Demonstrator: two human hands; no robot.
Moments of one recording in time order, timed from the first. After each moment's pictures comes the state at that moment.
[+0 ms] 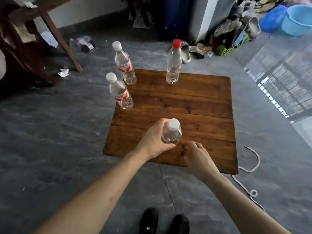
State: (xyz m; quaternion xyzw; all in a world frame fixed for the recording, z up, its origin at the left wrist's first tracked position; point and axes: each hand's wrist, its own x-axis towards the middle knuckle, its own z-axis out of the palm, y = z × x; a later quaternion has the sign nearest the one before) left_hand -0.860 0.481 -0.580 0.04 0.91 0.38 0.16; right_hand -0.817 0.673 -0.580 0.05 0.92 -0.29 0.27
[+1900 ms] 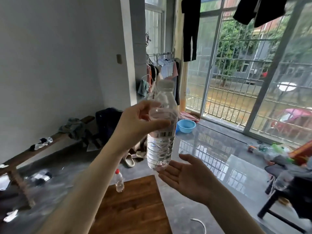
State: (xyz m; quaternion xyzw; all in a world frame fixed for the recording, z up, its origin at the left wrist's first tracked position) left_hand -0.795 0.628 0.083 0.32 0.74 0.59 -0.03; right_hand -0.695 0.798 -0.008 0.16 0.32 -0.92 0.16
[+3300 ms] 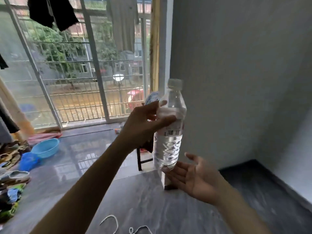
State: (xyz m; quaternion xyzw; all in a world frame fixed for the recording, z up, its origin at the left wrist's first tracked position) left_hand -0.489 0.881 0.095 0.70 0.46 0.50 0.22; right_hand -0.299 0.872 0.001 0.36 0.20 -0.85 -0.34
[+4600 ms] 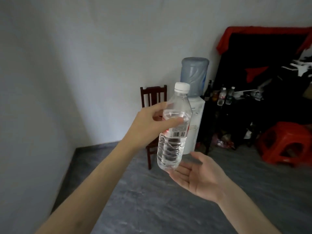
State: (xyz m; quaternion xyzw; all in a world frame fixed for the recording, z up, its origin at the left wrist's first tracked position) left_hand -0.049 0.836 0.067 0.81 -0.12 0.12 0.56; right_hand -0.053 0.640 -0.020 0.36 -0.11 -0.43 -0.82
